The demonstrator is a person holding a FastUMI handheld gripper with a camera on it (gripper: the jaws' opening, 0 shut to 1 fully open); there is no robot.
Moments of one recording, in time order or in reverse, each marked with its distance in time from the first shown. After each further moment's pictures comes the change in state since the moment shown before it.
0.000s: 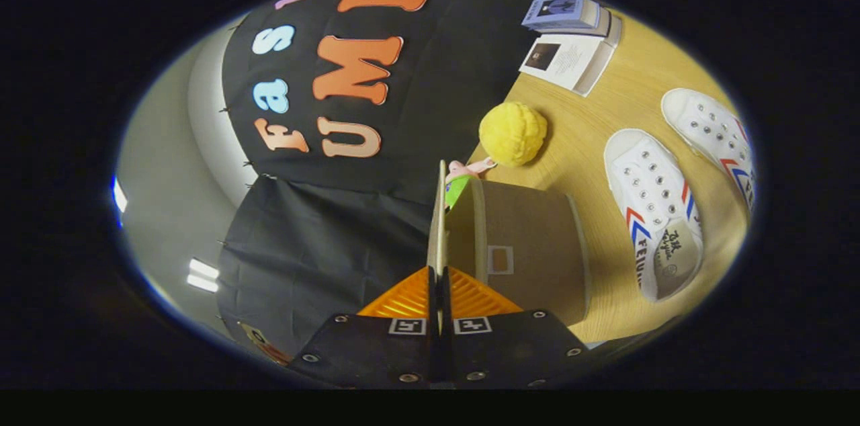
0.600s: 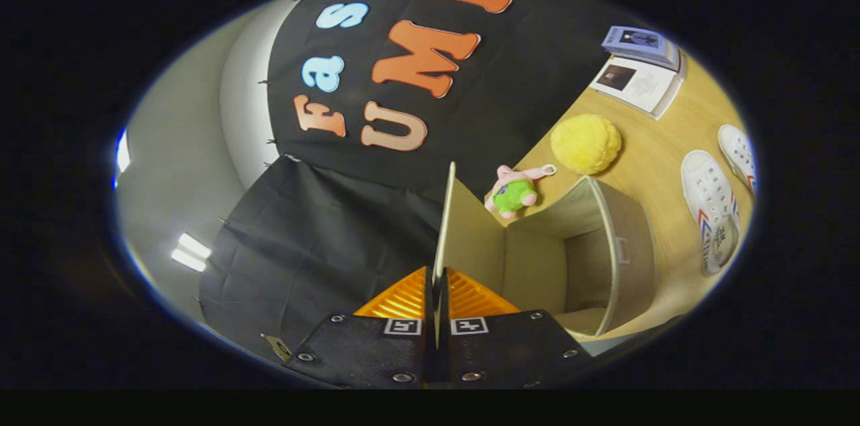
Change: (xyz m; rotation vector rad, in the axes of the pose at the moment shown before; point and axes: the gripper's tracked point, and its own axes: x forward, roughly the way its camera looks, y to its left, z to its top) arm 0.049 0.124 -0.042 -0.176 -0.019 0.011
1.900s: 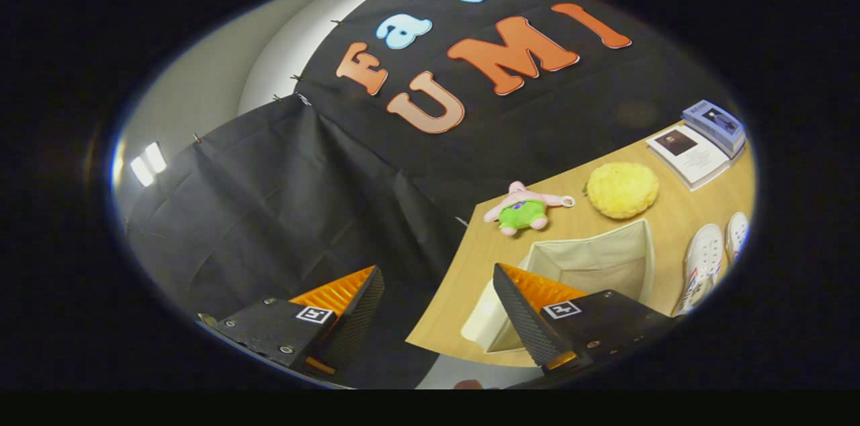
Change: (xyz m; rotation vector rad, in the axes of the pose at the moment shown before) arm 0.053 0.023 -0.015 -0.444 -0.030 -0.169
